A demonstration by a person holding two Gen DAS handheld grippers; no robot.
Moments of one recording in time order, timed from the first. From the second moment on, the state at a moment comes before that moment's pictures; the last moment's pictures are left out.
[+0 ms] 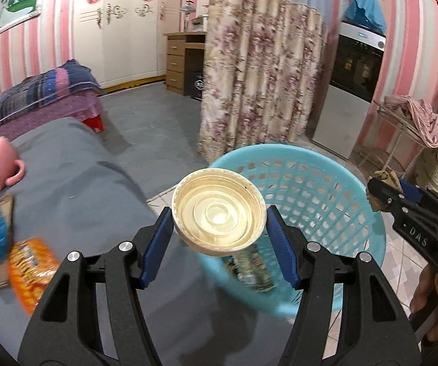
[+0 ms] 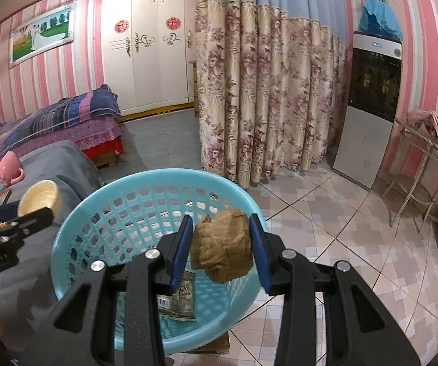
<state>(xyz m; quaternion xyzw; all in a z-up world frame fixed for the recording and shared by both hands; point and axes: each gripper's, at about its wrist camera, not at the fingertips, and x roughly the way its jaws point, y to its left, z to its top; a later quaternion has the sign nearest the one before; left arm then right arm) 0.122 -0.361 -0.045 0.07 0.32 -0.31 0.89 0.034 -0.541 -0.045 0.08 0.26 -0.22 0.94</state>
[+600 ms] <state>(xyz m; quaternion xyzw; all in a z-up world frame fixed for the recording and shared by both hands) 0.144 -0.365 -0.030 0.08 0.29 -0.29 0.91 0.035 -0.546 -0.055 0.10 0.27 -0.22 0.93</state>
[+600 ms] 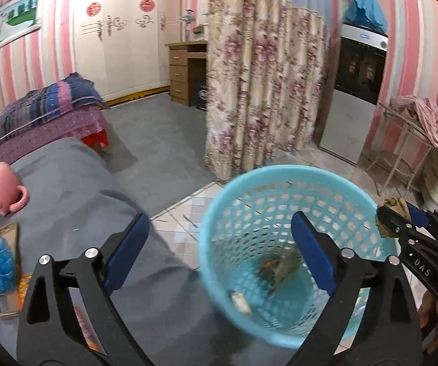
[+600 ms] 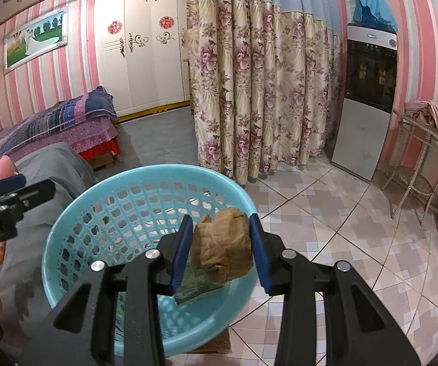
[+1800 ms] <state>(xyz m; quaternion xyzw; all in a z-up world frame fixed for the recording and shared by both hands) 0.121 -0.101 -0.002 0.00 0.29 -0.08 0.95 0.087 -0.400 -0.026 0.08 0.26 -0.15 0.95</state>
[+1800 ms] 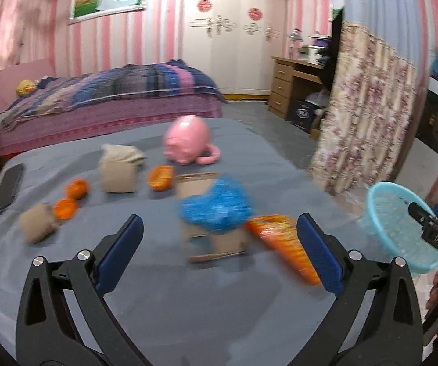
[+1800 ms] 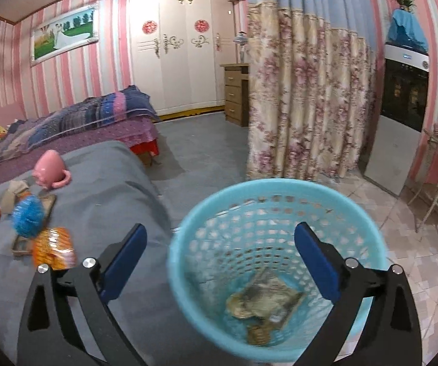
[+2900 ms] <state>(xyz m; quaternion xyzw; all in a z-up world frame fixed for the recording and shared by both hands) 0.095 0.116 -0.053 -0.06 0.32 0.10 0.94 0.130 -0.241 -0.034 0.01 0.29 -0.03 0.96</state>
